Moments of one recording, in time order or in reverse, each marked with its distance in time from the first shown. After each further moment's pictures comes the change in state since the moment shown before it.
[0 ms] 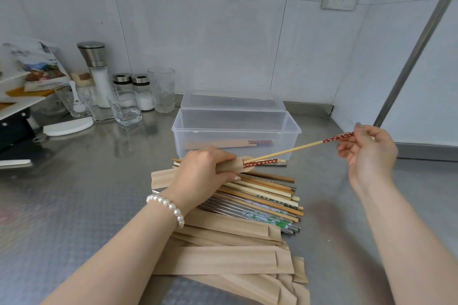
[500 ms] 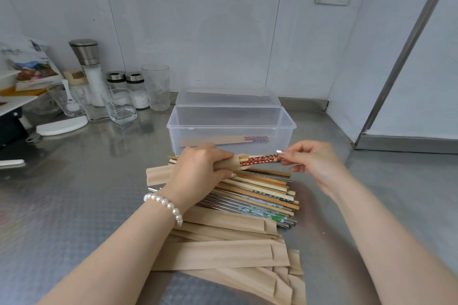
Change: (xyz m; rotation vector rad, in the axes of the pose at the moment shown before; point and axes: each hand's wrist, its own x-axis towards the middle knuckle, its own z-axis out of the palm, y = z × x) left_hand -0.001 0.002 0.002 0.037 0.063 0.092; right_hand -0.037 0.016 0.022 -0.580 -0.536 0.268
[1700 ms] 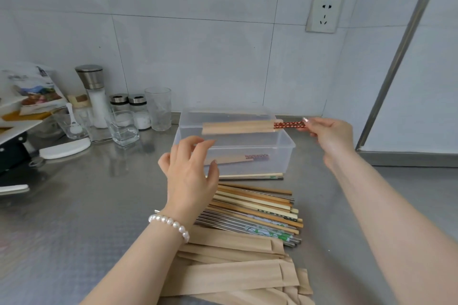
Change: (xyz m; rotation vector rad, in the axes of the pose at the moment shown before) left_hand 0.006 -0.011 -0.005 0.153 0.464 -0.056; right_hand 0.045 -0.049 -0.015 0.165 0.425 -0.158
